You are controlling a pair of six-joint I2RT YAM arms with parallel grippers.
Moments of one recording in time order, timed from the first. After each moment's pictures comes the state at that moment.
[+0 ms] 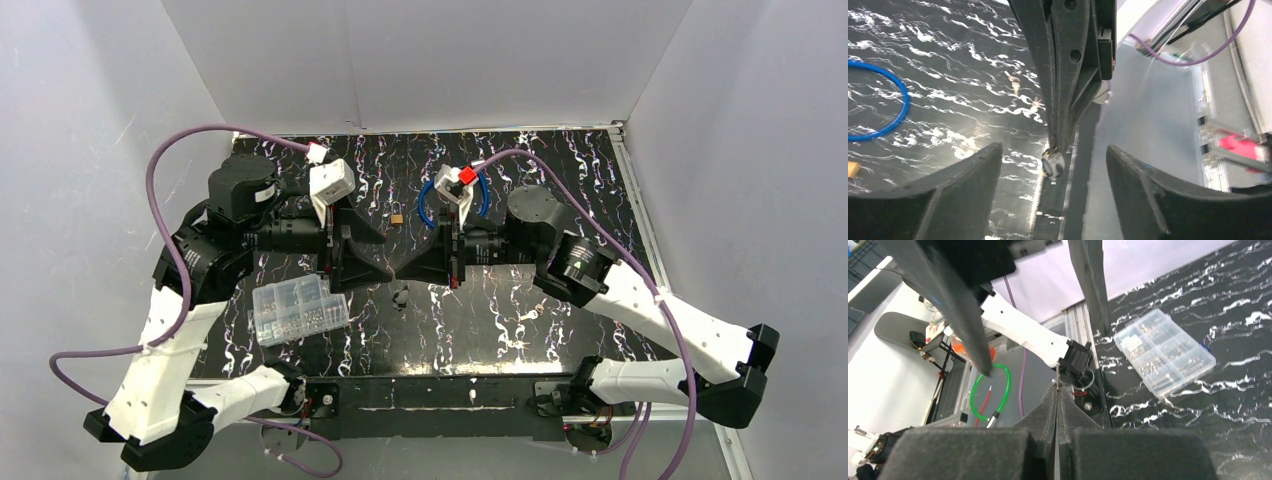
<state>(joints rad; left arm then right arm) -0.54 1.04 1.61 -1.00 0.89 0.06 1.03 1.14 1.24 -0.14 -0.56 0.48</state>
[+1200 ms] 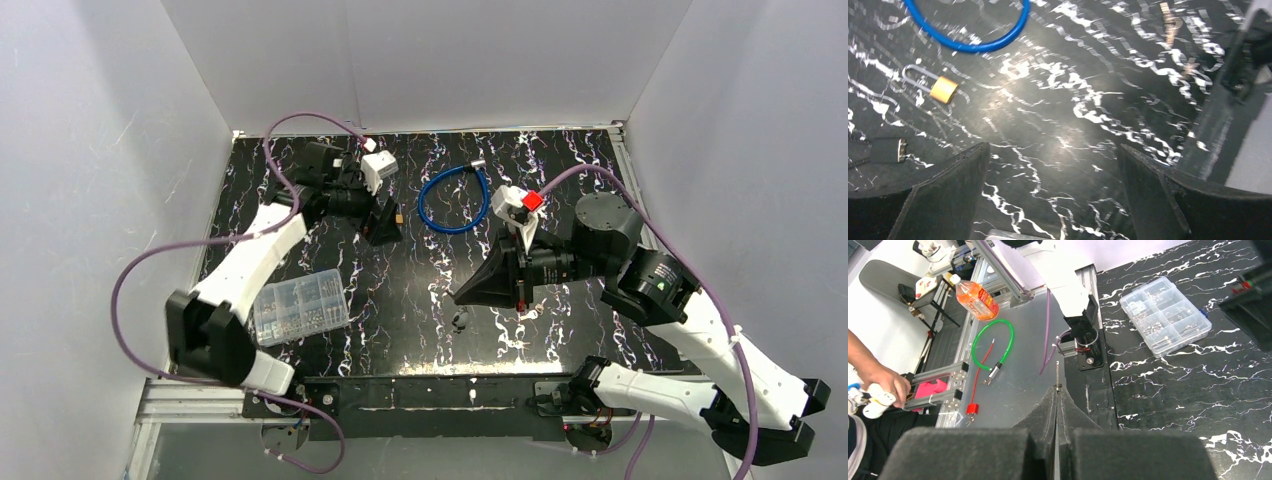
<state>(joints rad) -0.36 1.41 1.30 -0.70 0.66 0.30 0.94 0.91 1.29 -0.54 -0.74 0.28</state>
